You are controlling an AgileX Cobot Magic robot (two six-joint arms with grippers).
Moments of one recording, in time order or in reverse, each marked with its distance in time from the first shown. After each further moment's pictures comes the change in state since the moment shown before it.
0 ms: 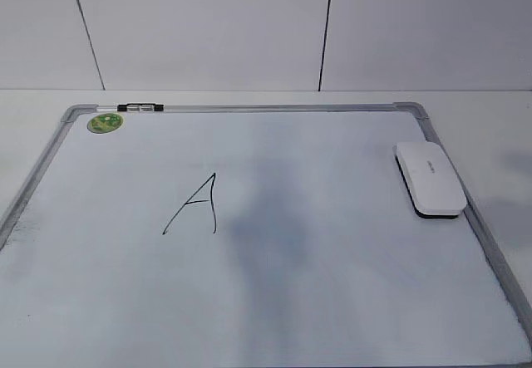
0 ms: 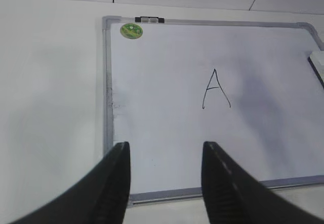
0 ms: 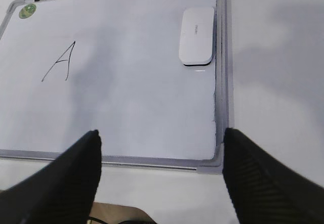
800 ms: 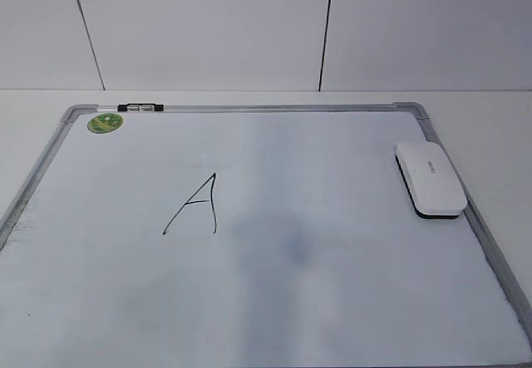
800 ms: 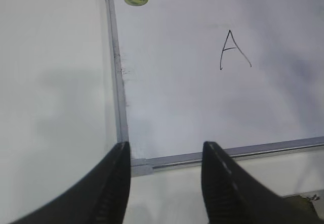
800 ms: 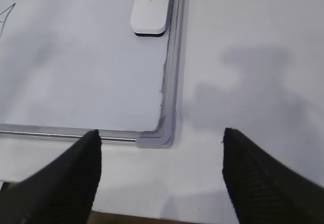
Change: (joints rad) left arm 0.000 -0.312 0.301 0.023 0.000 0.075; right arm 0.000 -0.347 0.316 -0.131 0.000 -0.085
